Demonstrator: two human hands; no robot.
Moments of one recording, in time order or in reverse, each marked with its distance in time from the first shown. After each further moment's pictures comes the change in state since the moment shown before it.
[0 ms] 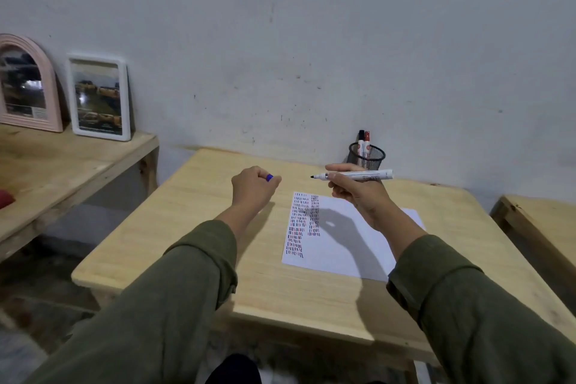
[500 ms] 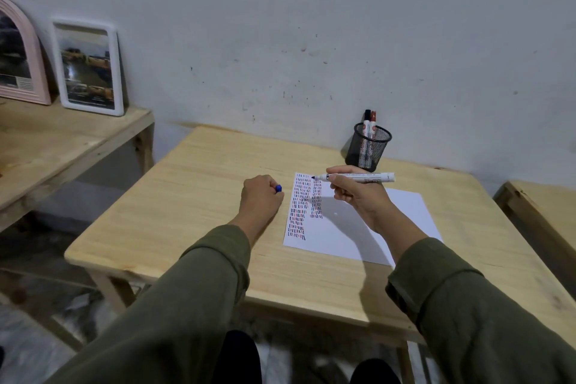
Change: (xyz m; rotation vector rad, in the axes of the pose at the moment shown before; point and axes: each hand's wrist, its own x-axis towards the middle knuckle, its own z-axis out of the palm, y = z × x) left_hand -0.012 -0.045 0.036 0.161 -0.092 0.023; right_hand -0.008 0.034 0.003 0.036 0.024 0.089
